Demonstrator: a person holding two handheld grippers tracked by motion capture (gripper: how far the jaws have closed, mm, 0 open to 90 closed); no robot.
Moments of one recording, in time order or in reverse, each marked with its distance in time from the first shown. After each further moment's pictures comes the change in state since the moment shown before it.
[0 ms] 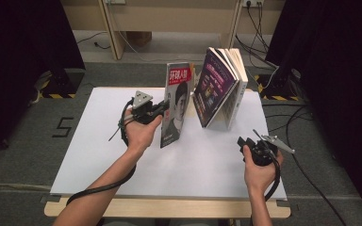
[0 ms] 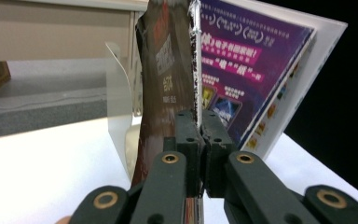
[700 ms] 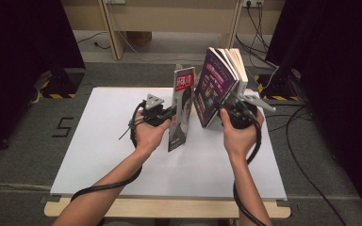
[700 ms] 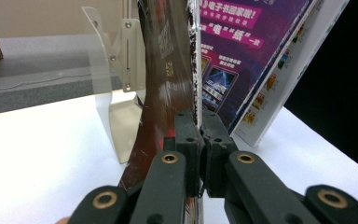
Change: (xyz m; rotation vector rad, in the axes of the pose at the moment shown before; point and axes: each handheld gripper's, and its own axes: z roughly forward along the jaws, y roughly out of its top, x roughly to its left) left arm -0.012 -0.015 0.017 0.108 -0.003 0.013; right arm 0.092 0.089 0.012 -0.106 0.155 -0.116
